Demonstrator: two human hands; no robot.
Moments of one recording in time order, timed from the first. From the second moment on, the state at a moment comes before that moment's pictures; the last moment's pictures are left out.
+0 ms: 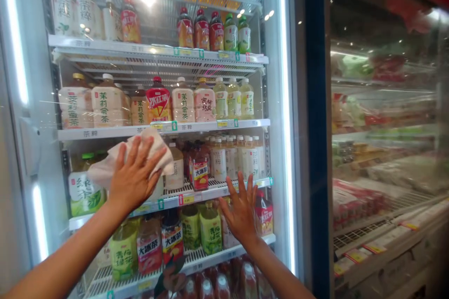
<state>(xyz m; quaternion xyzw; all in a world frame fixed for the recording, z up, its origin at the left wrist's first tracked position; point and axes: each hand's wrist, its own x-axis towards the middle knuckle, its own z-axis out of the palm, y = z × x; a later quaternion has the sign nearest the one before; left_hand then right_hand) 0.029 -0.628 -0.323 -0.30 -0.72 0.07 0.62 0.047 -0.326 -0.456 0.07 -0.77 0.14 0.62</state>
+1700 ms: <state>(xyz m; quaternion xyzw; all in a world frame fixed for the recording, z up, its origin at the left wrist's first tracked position) 0.031 -0.700 -0.327 -0.19 -0.72 -0.03 0.67 0.033 -0.378 -0.382 0.23 -0.73 0.05 0.64</state>
